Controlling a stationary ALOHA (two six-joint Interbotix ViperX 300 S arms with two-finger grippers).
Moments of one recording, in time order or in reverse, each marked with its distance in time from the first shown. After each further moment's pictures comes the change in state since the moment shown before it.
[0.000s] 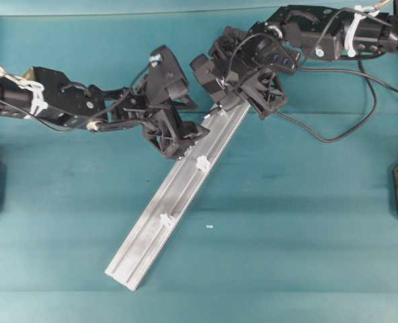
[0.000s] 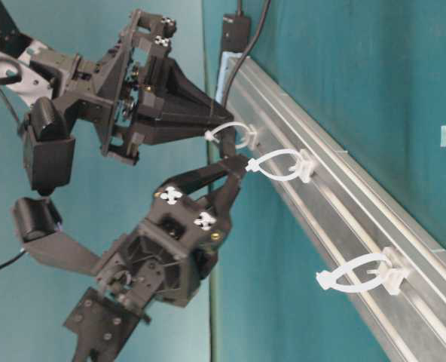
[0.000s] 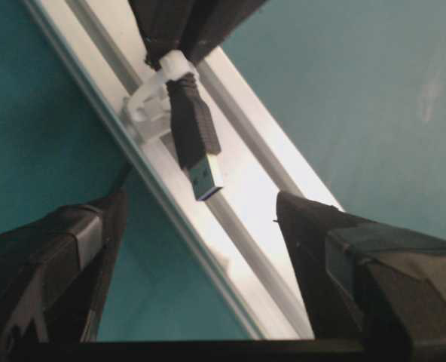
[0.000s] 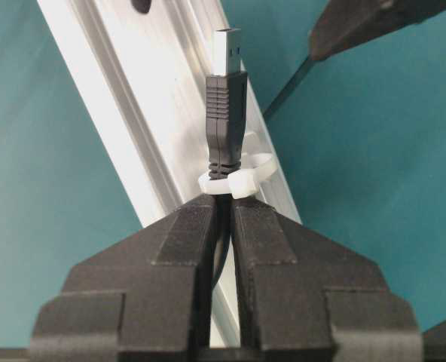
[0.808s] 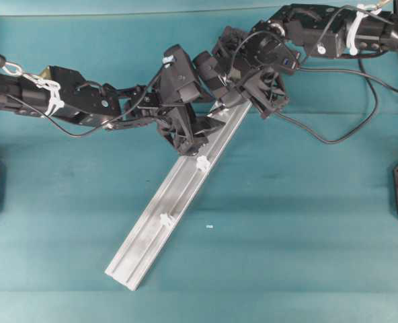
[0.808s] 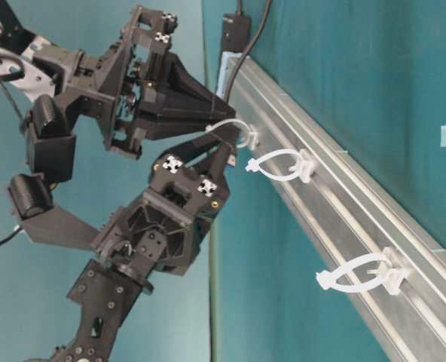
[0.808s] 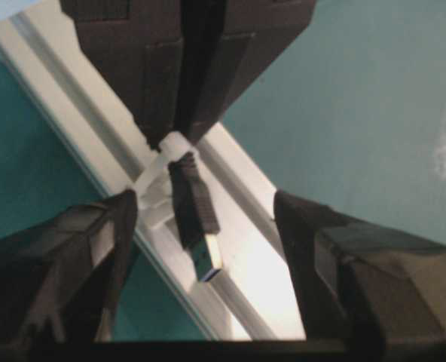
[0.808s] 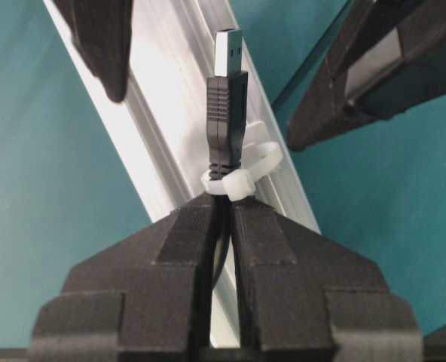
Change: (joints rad) left arm 0.000 0.052 -0.080 0.000 -0.011 0.067; right arm -0.011 -0.003 0.014 0.018 0.005 0.000
